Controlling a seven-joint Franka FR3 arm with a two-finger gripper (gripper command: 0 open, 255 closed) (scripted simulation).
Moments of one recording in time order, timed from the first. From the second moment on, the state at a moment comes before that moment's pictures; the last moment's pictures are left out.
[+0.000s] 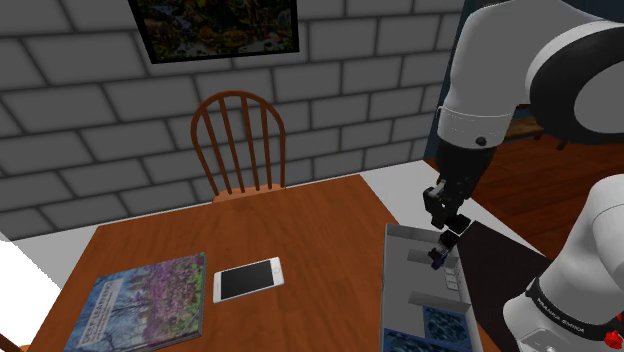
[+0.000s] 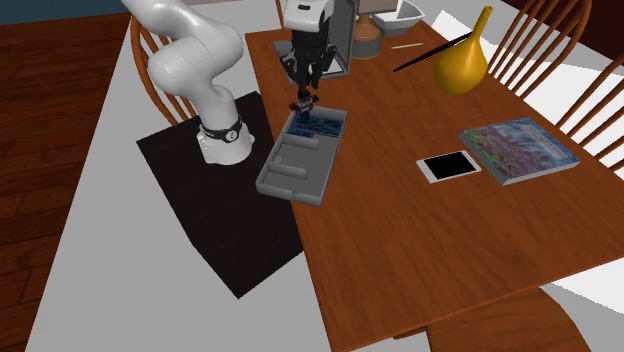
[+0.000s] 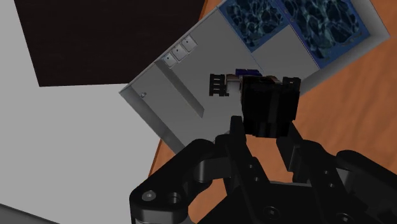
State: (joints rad) arm 0.27 -0.88 0.28 -2.70 0.24 1.78 0.50
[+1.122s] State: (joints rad) arm 0.30 -0.82 0.34 -2.88 0.30 2.03 0.49
